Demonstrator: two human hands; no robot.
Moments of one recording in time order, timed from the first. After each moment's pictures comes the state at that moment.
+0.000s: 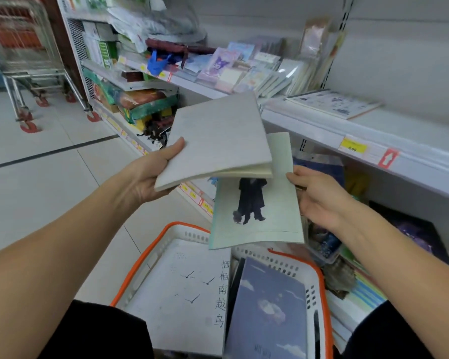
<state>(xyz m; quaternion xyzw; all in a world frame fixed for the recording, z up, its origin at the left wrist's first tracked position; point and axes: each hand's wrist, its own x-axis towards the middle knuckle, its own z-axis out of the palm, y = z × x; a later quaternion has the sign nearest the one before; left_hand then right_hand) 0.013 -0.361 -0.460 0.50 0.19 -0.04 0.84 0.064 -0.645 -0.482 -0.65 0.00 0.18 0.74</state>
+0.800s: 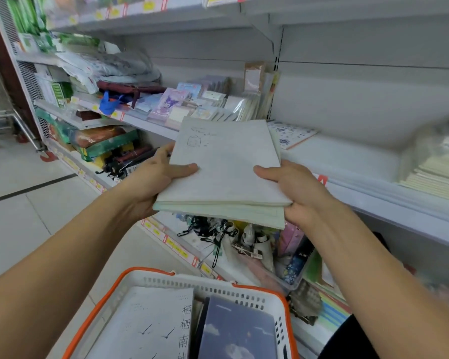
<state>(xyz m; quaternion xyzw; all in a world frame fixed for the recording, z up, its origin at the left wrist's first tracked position) 0.048 -0.458 -0.402 0.63 -0.01 -0.01 0.77 0.070 -0.683 -0.405 -0.56 0.00 0.10 0.82</state>
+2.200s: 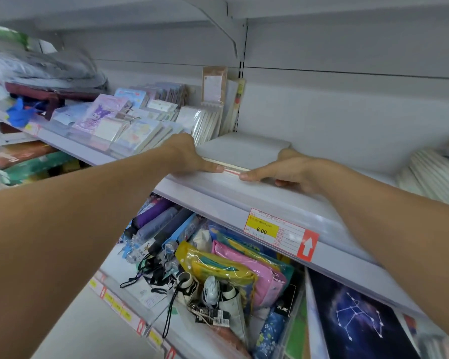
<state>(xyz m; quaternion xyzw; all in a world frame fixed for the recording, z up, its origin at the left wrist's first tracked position) 0.343 -0.550 -0.397 0.99 -0.03 0.05 0.12 0.294 -0.779 -0.394 -0.92 0.04 0.05 0.40</state>
